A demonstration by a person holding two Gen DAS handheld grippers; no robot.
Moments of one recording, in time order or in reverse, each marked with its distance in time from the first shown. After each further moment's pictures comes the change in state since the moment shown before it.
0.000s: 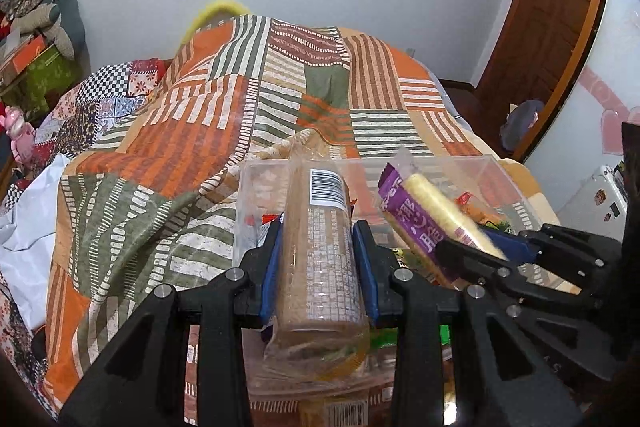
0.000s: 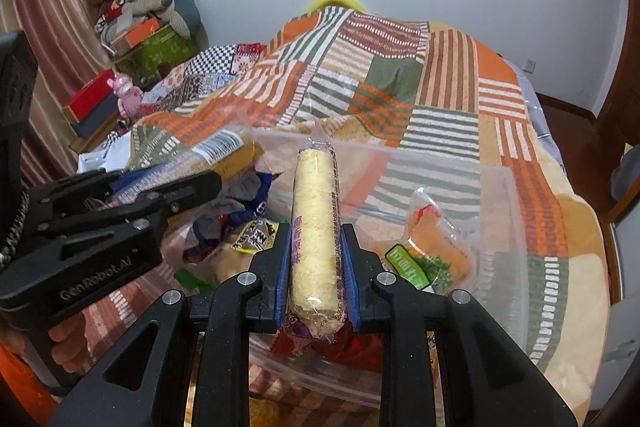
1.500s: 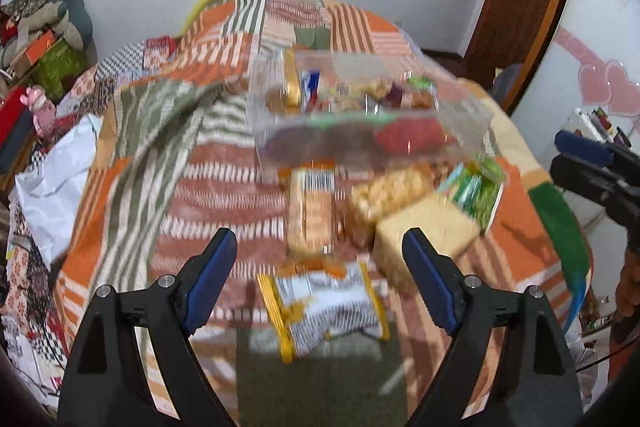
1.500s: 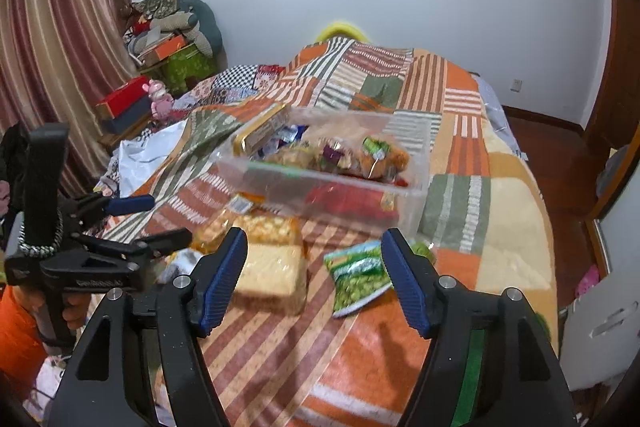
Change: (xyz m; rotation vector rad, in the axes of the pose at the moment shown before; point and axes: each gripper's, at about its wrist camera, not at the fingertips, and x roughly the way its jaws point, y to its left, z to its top) left arm -0.113 -0.018 -0.132 0.060 0.074 0.006; right arm -0.129 0.007 -0.092 -0.025 -0.103 0.015
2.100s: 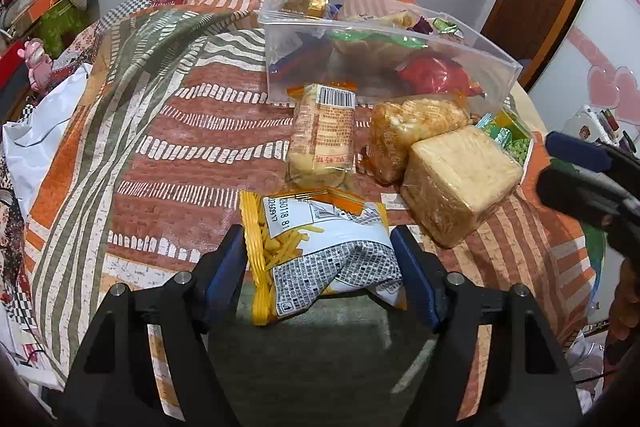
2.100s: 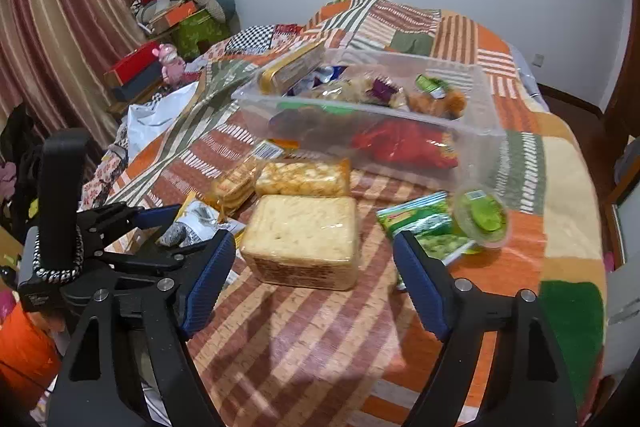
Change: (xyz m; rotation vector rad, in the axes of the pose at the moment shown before) left arm 0.035 0.015 -0.045 -0.081 0.061 -0.026; right arm 0.046 0.031 -0.030 -0.008 0.117 0.053
